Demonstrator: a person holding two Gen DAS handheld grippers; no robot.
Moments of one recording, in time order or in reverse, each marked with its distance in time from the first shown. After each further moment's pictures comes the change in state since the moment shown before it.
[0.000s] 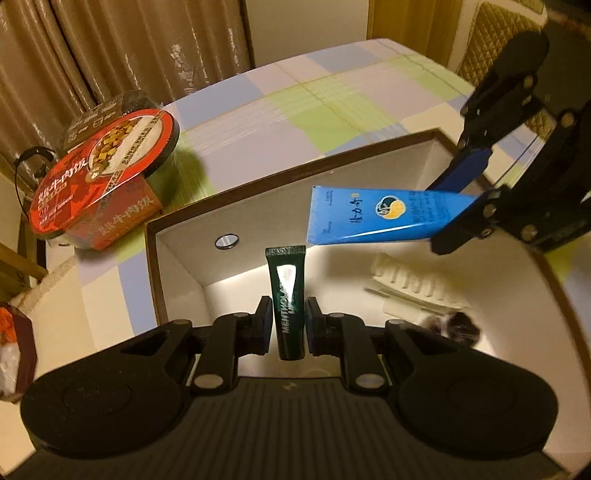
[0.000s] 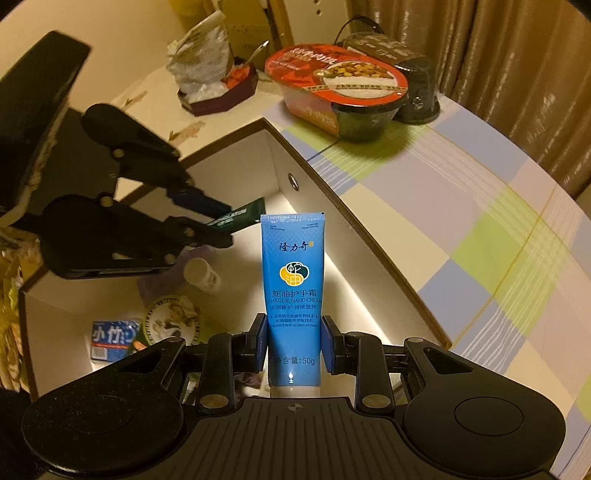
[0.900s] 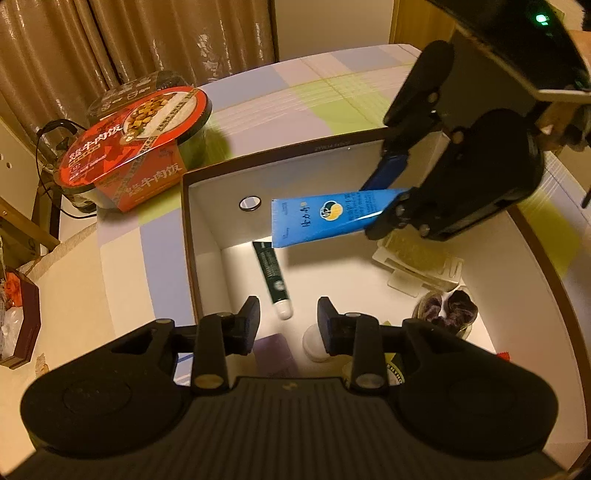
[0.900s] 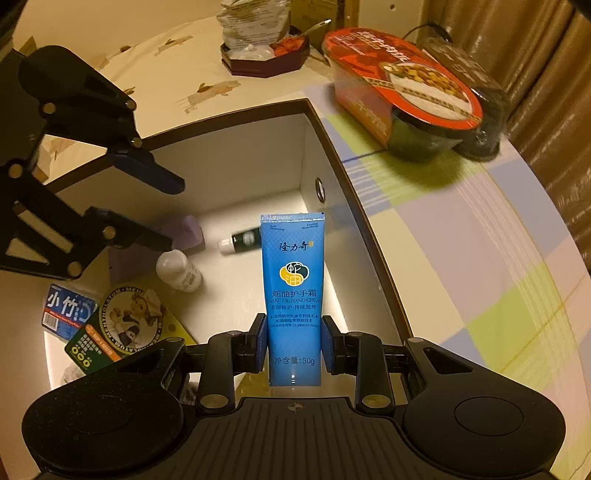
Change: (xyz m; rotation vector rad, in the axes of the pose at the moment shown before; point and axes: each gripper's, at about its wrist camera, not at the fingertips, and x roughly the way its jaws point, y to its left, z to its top) left arm -0.028 0.007 -0.030 -0.088 0.004 0.018; right arm 0.060 0.008 0.032 -0.274 0.067 -0.023
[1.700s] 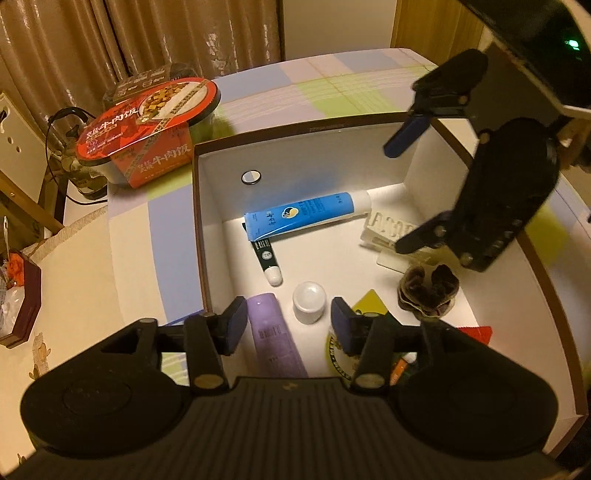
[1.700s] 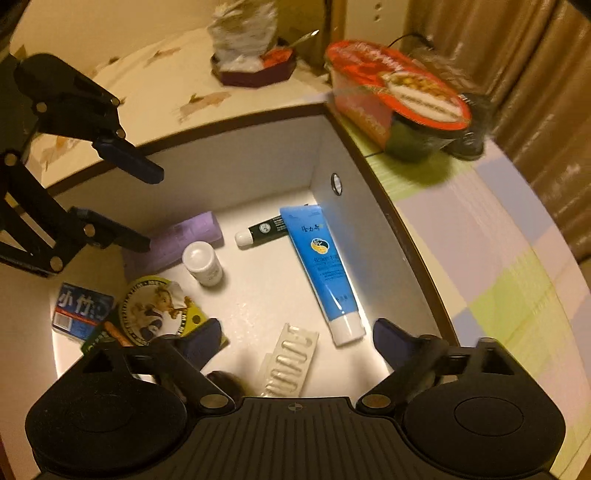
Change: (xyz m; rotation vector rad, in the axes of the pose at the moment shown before) left arm -0.028 -0.008 -0.032 -0.036 -0.014 -0.001; right arm -0.026 0.038 -0.027 0.068 -0.065 -0.058
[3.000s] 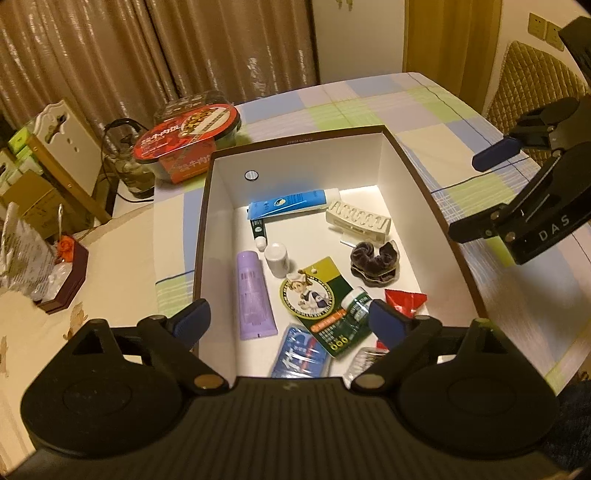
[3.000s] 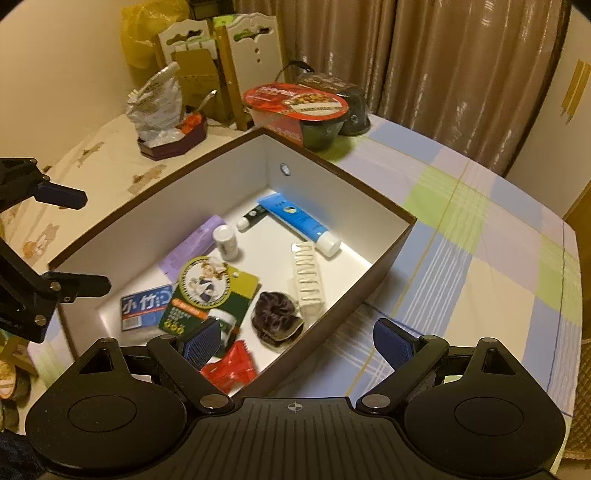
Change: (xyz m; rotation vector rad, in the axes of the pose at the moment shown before) left arm -0.106 -0.089 -0.054 -0.071 -0.072 0.163; right arm -0.123 0.075 -0.104 0.383 -0.181 -0.137
